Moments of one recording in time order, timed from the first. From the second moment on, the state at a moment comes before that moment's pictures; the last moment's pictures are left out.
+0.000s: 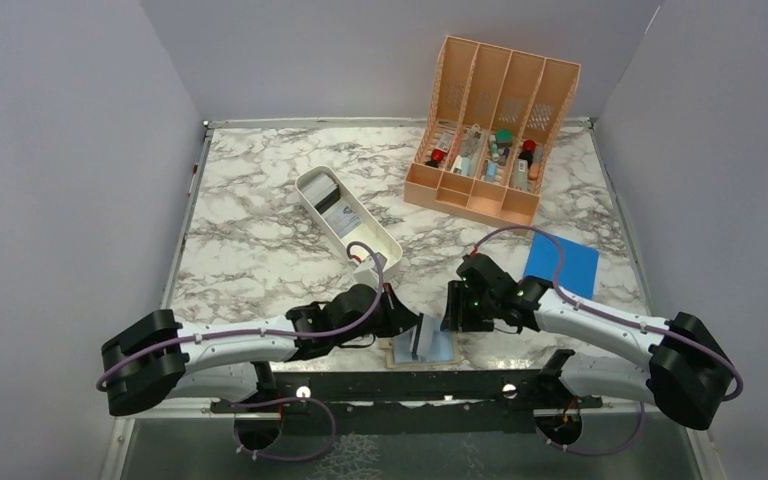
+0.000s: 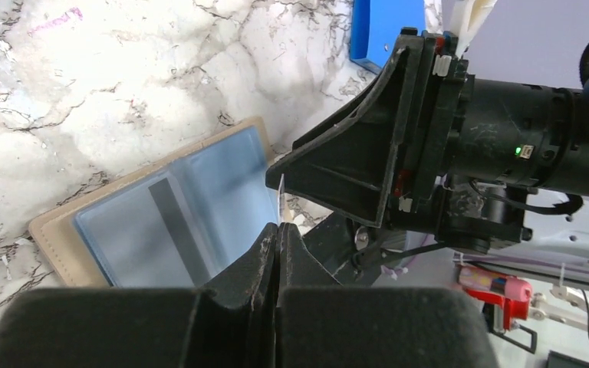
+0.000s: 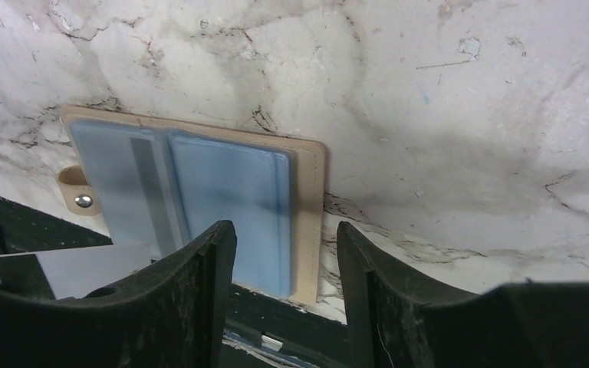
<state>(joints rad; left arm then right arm) -1.14 1.12 0.44 0.21 -0.12 -1.12 0.82 1.14 0.56 -0.49 -0.04 0.80</state>
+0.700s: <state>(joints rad) -1.20 1.17 0.35 0.25 -0.32 -1.24 0.79 1.17 0.50 -0.35 -0.05 0.80</state>
